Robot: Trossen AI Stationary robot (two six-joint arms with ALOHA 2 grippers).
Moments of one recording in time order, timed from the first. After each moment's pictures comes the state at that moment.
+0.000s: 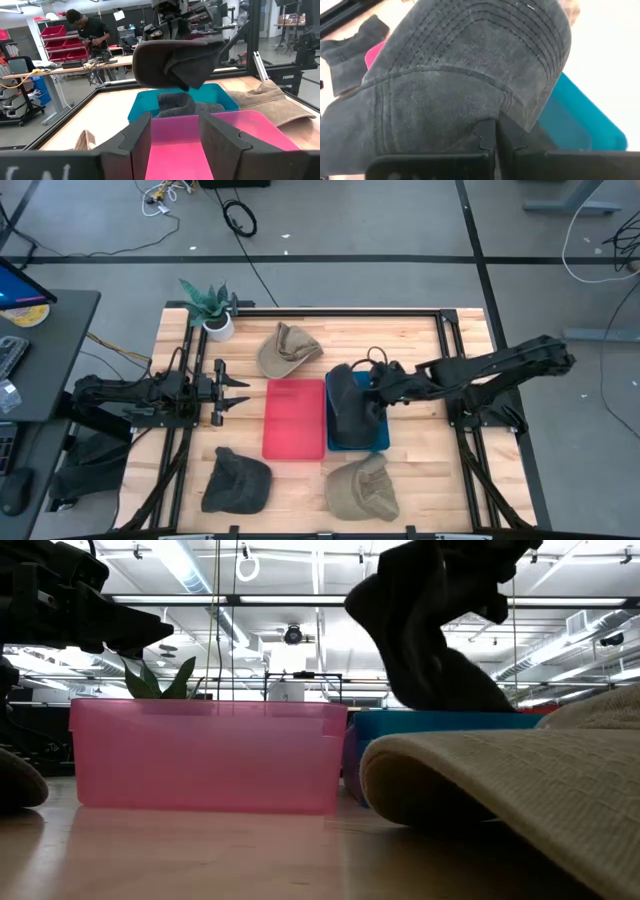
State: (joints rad) left arm -0.08 0.03 0.01 0.05 -0.13 0.12; right arm 0.19 1.29 1.06 -0.64 0.29 0.68
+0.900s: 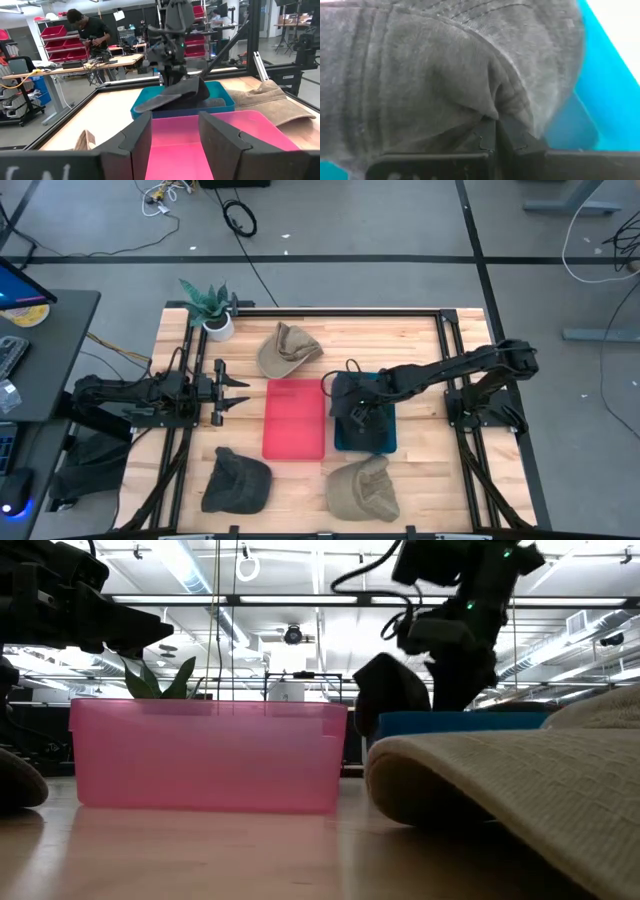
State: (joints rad) left arm -0.08 0.03 0.01 0.05 -0.13 0.12; right arm 0.08 1.62 1.06 -0.71 0.19 0.67
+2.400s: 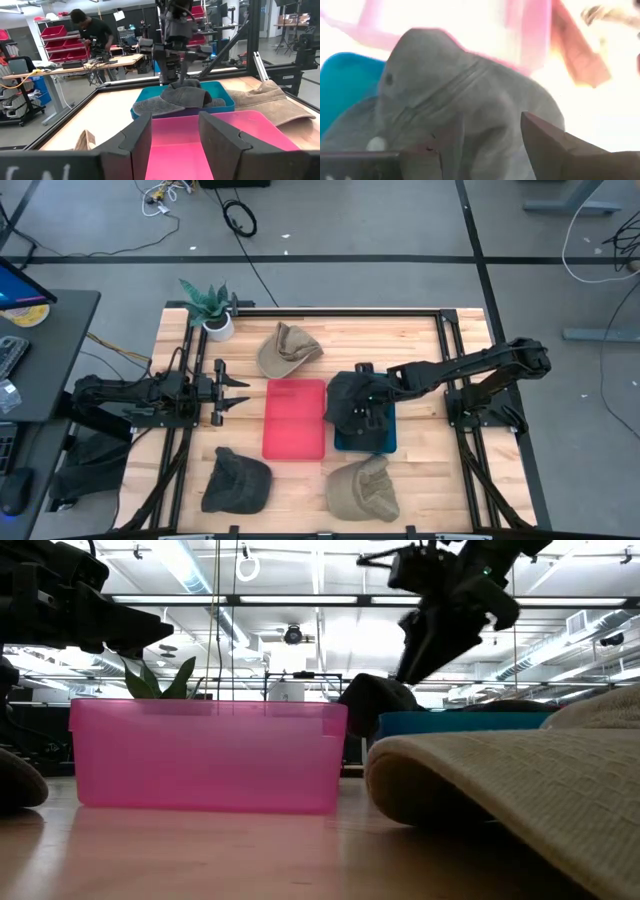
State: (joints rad) left arm -0.08 0.03 0.01 0.05 -0.13 0.12; right arm 0.11 1.50 1.06 -0.55 0.20 -0.16
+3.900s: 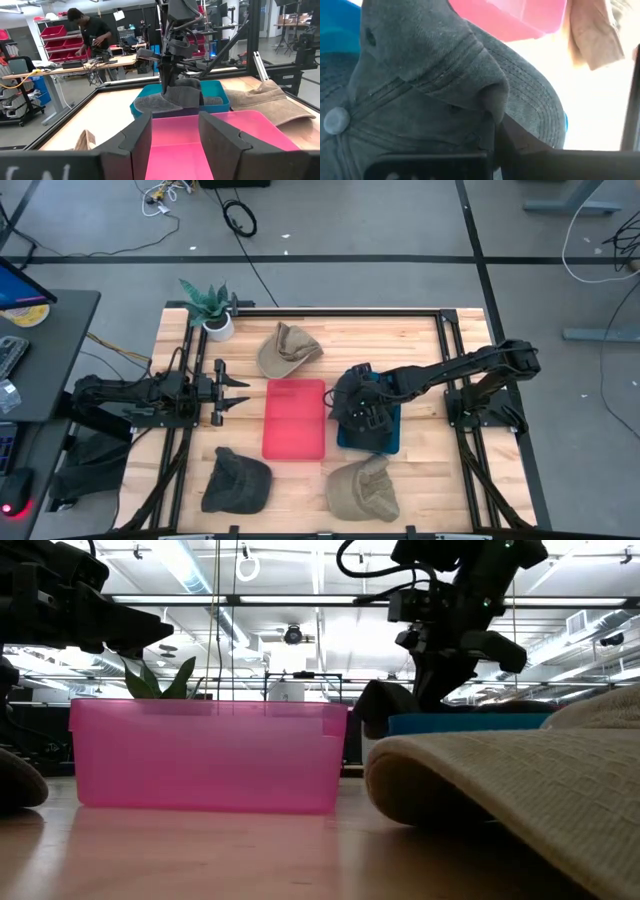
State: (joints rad) left arm -0.08 0.03 0.01 0.05 -0.13 0.12; right arm 0.11 1.59 1.07 -0.63 0.30 -0.27
